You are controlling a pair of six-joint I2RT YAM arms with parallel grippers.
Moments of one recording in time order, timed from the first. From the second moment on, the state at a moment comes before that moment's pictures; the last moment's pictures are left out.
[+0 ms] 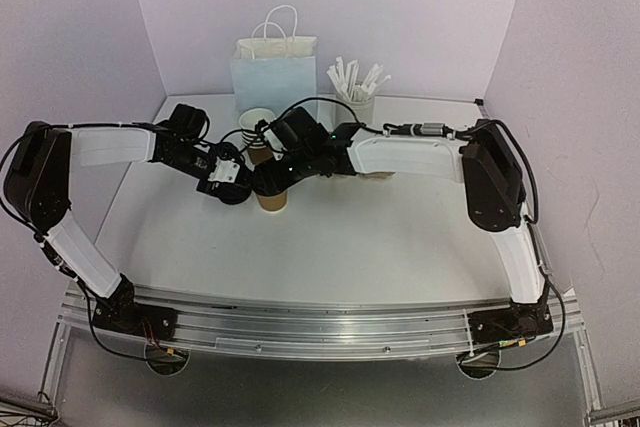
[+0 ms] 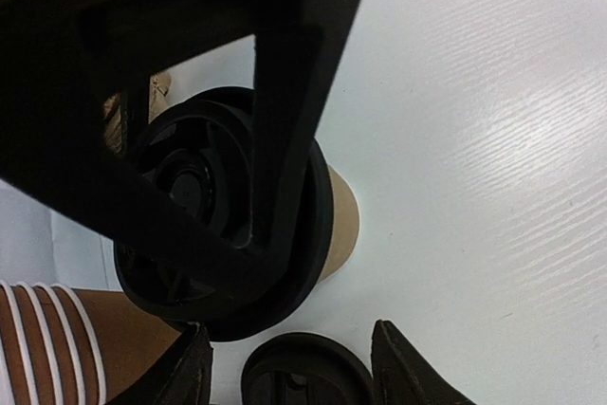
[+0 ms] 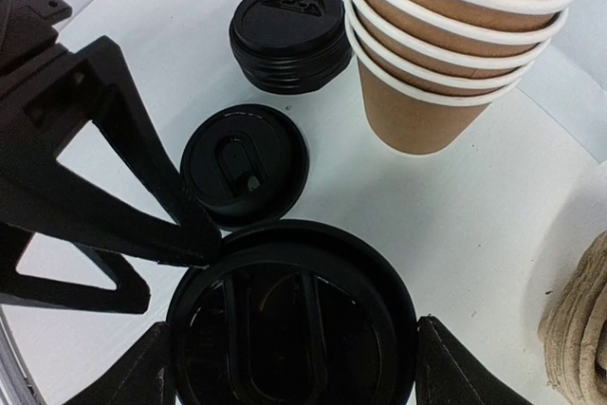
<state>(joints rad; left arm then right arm) -0.41 1.63 0.95 -0.37 0.64 1.55 1.02 2.28 1.85 -0.37 0.05 0.26</state>
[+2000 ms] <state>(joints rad) -0.27 1.52 1.06 -0.62 0.70 0.94 0.55 1.68 1.84 -0.80 0.26 0.44</state>
